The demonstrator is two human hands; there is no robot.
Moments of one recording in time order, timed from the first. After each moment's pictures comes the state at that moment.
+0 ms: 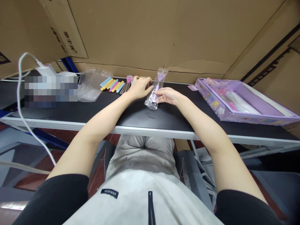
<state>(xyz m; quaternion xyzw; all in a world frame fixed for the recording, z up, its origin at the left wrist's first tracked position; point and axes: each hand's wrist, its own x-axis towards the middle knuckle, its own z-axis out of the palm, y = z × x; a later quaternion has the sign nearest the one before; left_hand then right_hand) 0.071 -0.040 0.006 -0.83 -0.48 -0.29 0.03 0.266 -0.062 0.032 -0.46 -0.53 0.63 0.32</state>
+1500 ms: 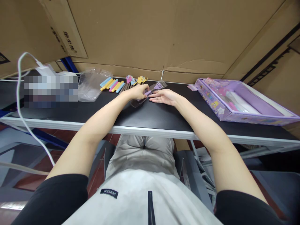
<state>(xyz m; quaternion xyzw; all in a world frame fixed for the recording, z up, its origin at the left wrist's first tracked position) 0.057 -0.027 0.004 -0.85 -0.50 -0.16 -0.08 0.262 -0.056 0.021 -0.46 -0.48 0.67 0.33</state>
